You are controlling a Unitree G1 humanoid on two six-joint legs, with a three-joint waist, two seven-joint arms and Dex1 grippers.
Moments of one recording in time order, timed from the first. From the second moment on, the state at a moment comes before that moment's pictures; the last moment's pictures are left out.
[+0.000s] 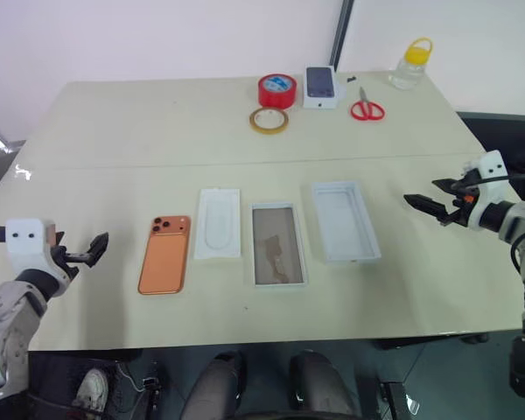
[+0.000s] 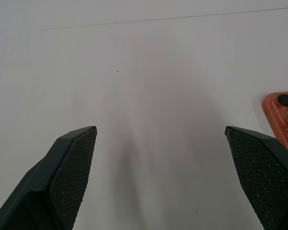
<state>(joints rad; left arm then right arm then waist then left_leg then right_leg) 0.08 0.58 0.56 -0.31 -0.44 0.69 -0.35 -0.54 -0.85 -0.23 0.54 0.28 0.38 0.95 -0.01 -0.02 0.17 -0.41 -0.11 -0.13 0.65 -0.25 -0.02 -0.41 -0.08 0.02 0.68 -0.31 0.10</state>
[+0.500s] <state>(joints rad) 0.01 0.58 0.51 -0.32 -0.45 0.73 -0.35 -0.51 -0.83 -0.20 0.38 0.28 0.41 0.95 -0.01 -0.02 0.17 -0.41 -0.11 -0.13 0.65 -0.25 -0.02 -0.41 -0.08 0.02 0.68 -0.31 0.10</state>
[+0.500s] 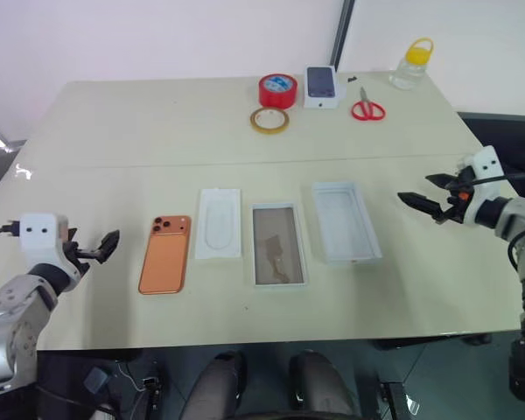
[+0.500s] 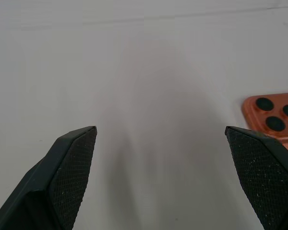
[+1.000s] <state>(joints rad) -0.38 0.37 0.23 -0.38 -0.65 1.11 -0.22 -0.39 -0.71 -0.07 -0.20 0.33 0.55 0.88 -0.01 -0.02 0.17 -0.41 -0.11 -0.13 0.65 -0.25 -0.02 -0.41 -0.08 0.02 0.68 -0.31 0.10</state>
